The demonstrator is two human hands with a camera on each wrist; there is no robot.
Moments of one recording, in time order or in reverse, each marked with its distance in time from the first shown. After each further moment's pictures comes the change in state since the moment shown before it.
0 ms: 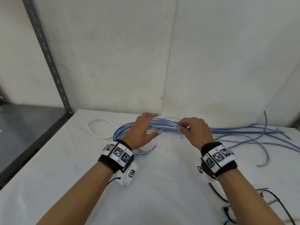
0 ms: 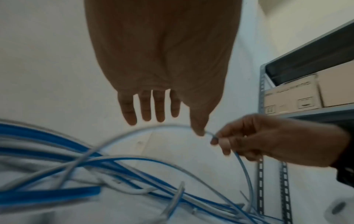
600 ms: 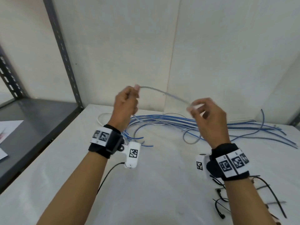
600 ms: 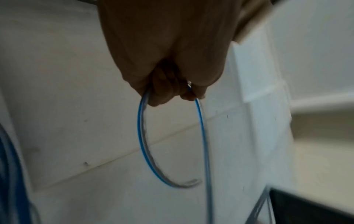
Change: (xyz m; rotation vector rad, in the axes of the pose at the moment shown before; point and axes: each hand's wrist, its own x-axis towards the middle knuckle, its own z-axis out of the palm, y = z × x) left_hand -0.014 0.065 -0.084 -0.893 0.448 -0.220; right_hand -0.057 -0.024 -0.052 0.499 0.431 -0.094
